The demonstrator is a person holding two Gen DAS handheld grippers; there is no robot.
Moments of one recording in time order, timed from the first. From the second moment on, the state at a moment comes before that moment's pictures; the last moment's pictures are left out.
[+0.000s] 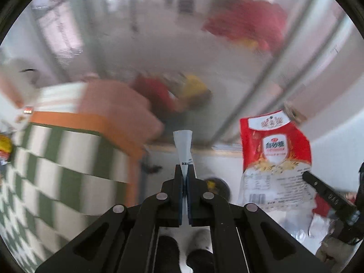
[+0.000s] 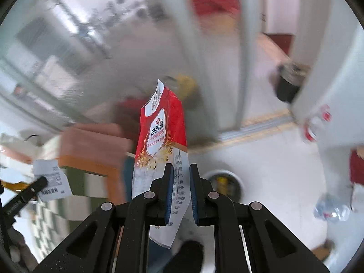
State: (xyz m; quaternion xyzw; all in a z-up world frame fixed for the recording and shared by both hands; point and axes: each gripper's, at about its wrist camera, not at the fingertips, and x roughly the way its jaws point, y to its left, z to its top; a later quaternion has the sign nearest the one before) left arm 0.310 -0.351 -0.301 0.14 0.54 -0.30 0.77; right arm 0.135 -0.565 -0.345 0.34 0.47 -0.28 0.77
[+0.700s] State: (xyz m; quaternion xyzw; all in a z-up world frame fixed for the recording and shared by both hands) left arm 0.258 -0.509 -0.812 0.22 0.76 -0.30 0.53; right arm 0.078 -0.628 -0.796 0.37 0.64 -0.26 0.62
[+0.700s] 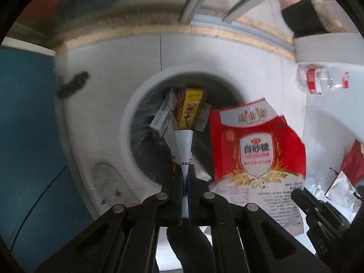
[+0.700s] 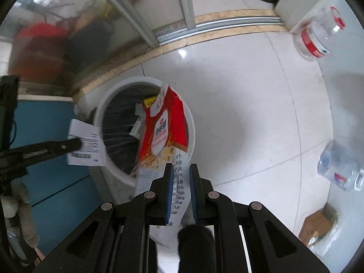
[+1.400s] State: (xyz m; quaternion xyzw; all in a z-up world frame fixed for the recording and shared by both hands) left arm 0.264 -0.487 -0.792 0.27 0.70 -0.27 0.61; right arm 0.103 -0.633 -0.828 0.37 0.65 -0.26 0.61
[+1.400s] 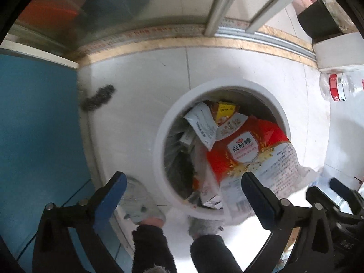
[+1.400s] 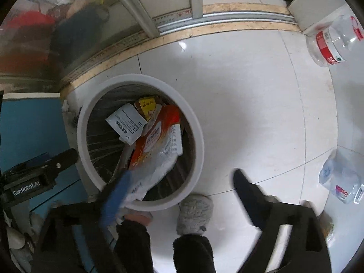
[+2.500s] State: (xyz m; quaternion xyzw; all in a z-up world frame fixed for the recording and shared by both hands) left arm 0.099 -0.302 -0.302 0.18 0.50 -0.32 0.78; right arm -0.066 -0.470 -0.310 0.25 0.47 -0.32 0.78
